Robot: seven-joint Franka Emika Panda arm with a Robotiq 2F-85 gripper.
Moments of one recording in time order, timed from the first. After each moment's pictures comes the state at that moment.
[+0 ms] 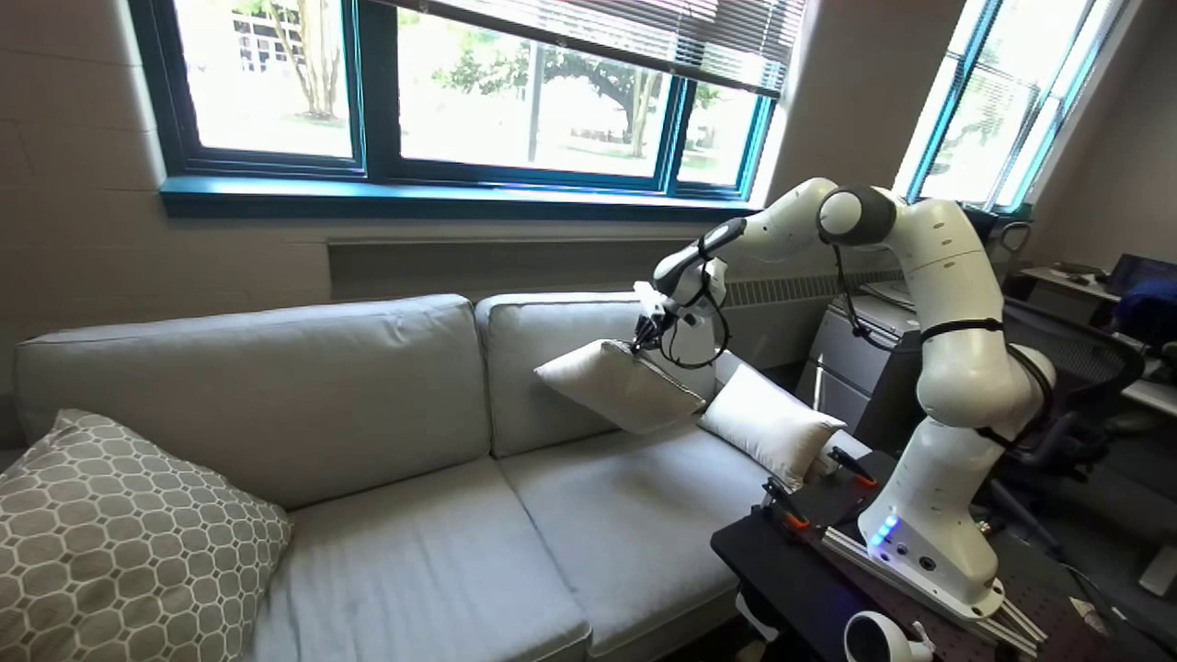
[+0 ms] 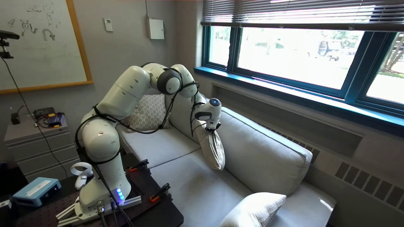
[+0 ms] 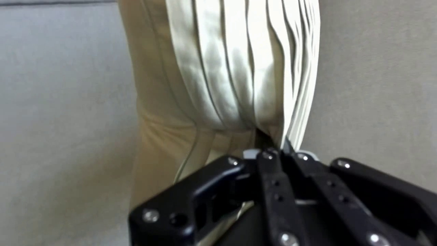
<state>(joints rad) -0.07 0.72 0.16 -1.78 0.64 2.81 1.25</state>
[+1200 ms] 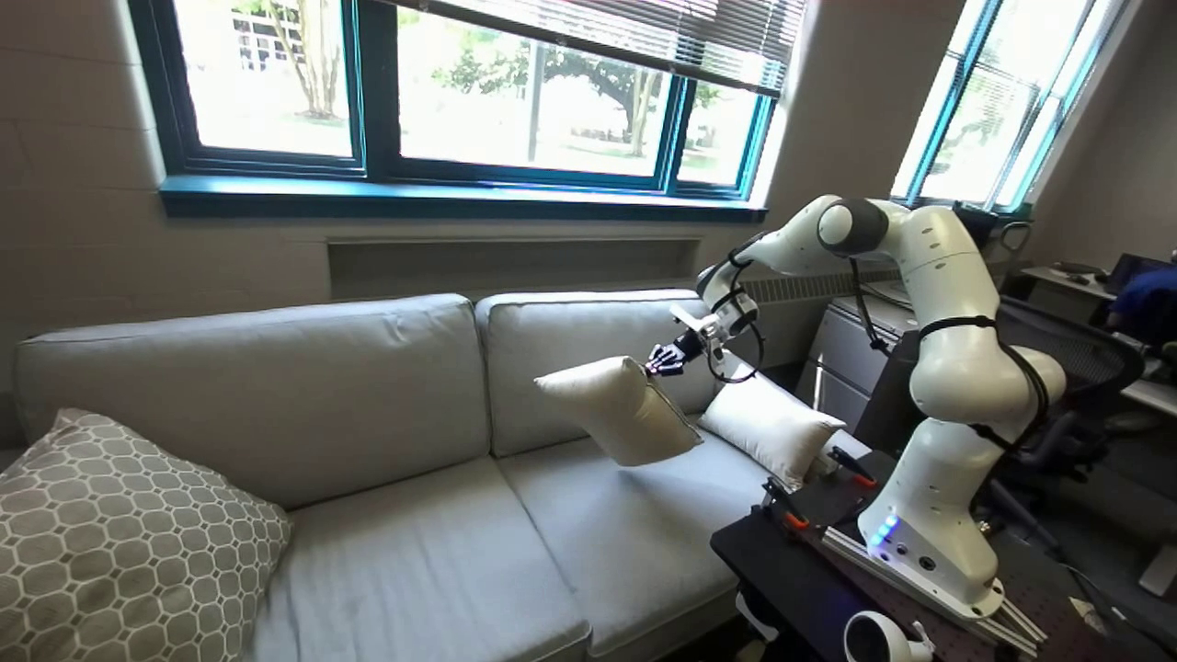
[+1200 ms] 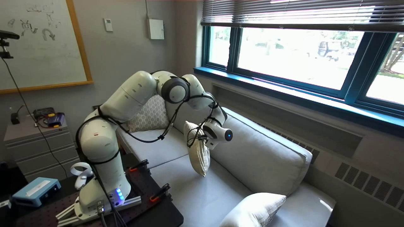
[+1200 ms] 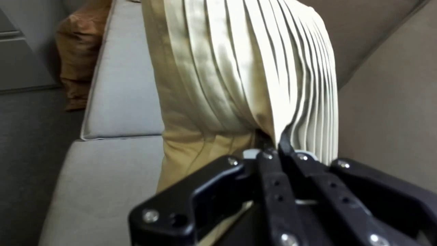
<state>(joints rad) -0.20 0.80 0.06 -1.78 1.21 2.07 0.67</state>
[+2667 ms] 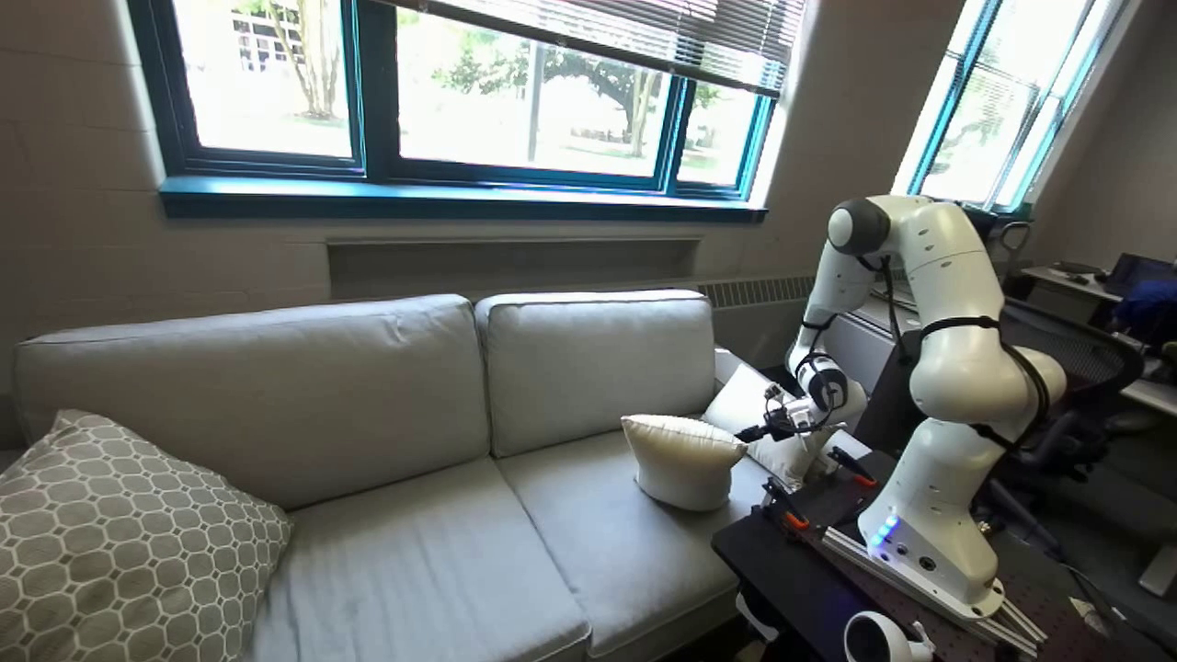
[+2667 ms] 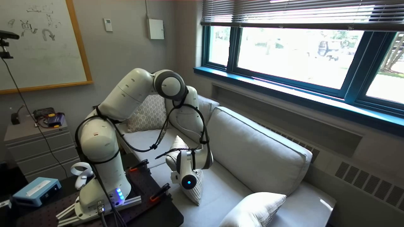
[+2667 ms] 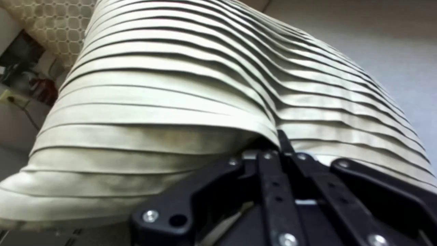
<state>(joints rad) -0.21 0.74 -0.23 -2.42 1.76 2.00 0.68</state>
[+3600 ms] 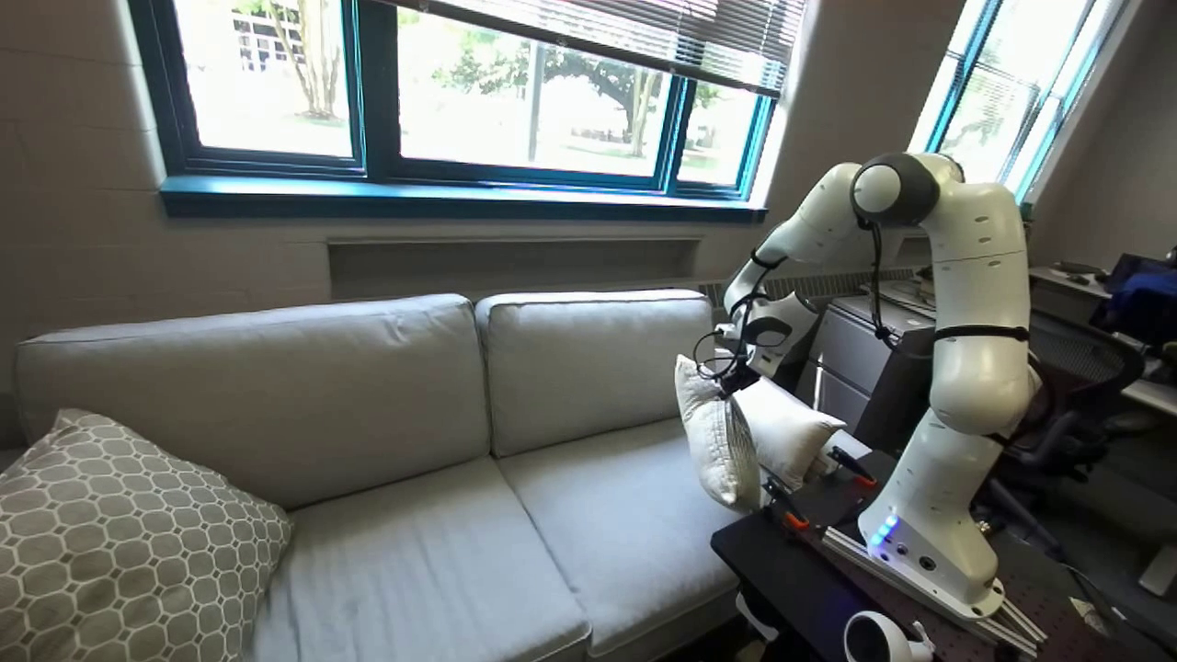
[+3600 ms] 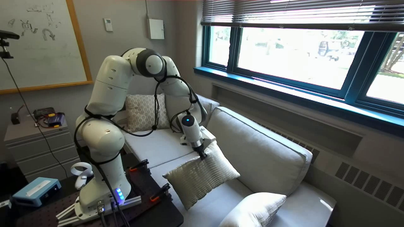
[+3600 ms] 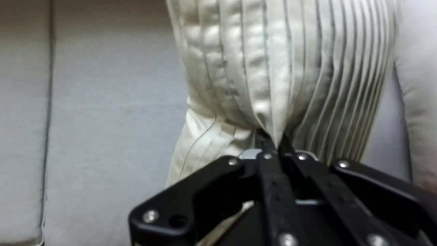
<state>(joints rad) 0.14 0.45 -0.14 -2.34 1.89 3.05 1.42</state>
